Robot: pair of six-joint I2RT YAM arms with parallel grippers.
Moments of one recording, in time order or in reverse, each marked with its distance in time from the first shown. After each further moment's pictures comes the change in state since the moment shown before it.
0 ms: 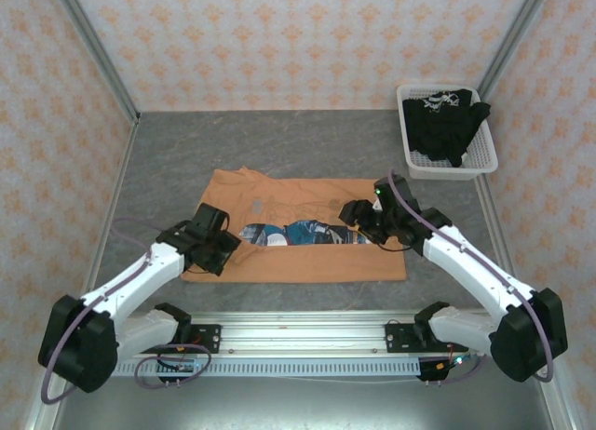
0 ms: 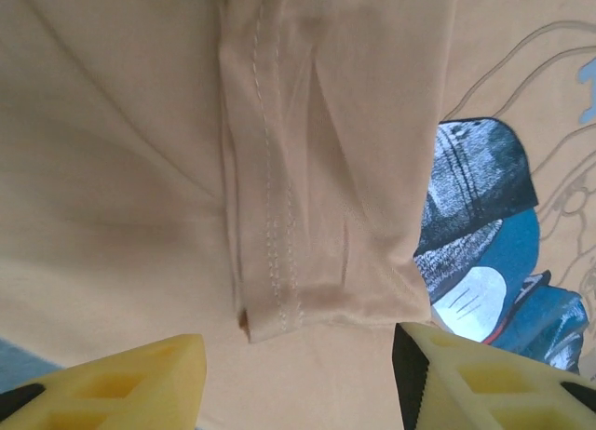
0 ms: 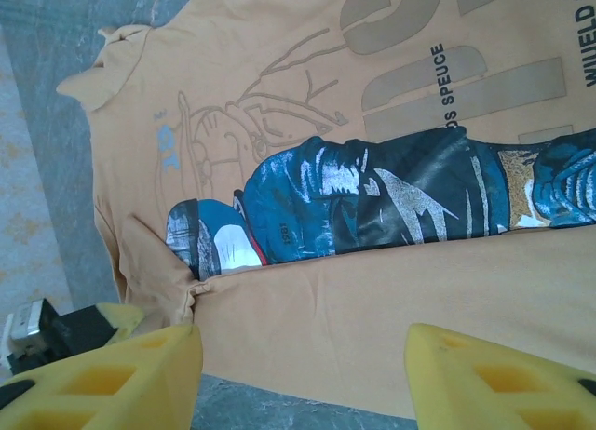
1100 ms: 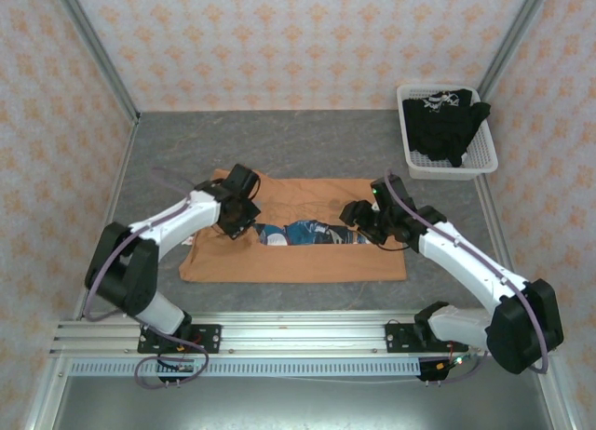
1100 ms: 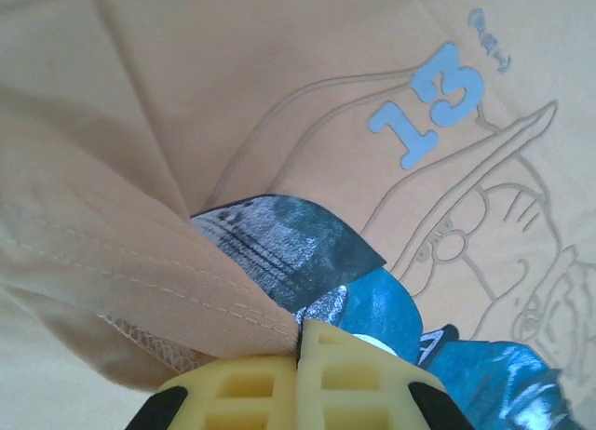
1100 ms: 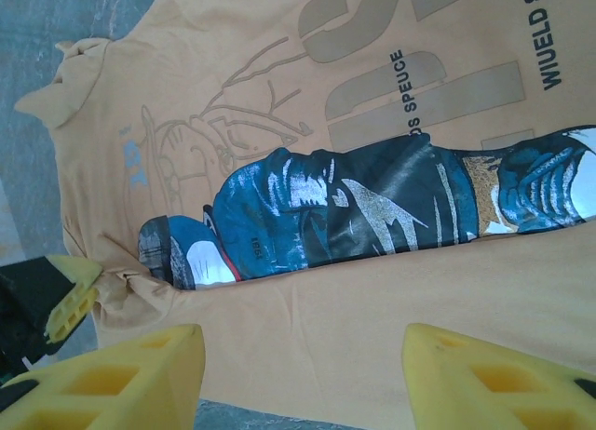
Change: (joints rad) left arm -0.039 0.458 0.477 -0.125 -0.103 0.250; right arm 0.000 0.037 0.000 -0.010 0.044 0.020
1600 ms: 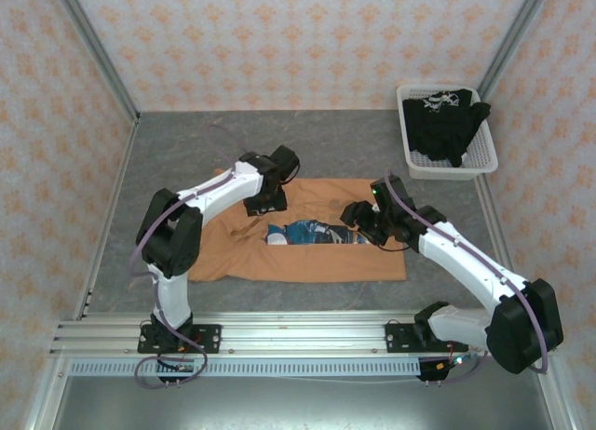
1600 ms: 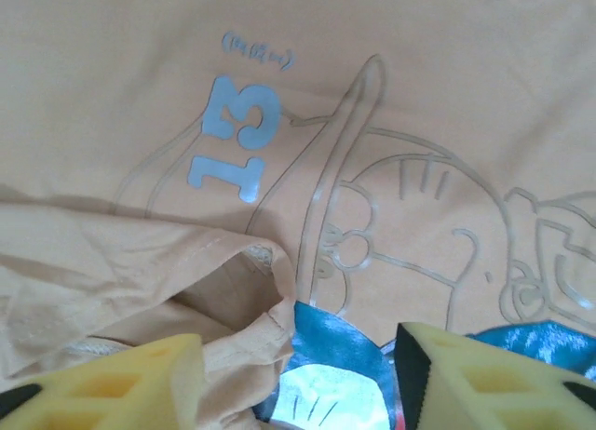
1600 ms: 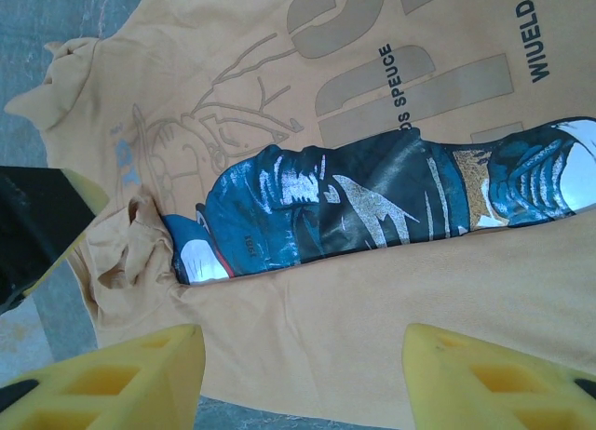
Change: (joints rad) left arm -0.126 0.312 0.442 -0.268 -0.166 0.374; right arm -0.001 0.000 0.000 -0.011 0.002 0.011
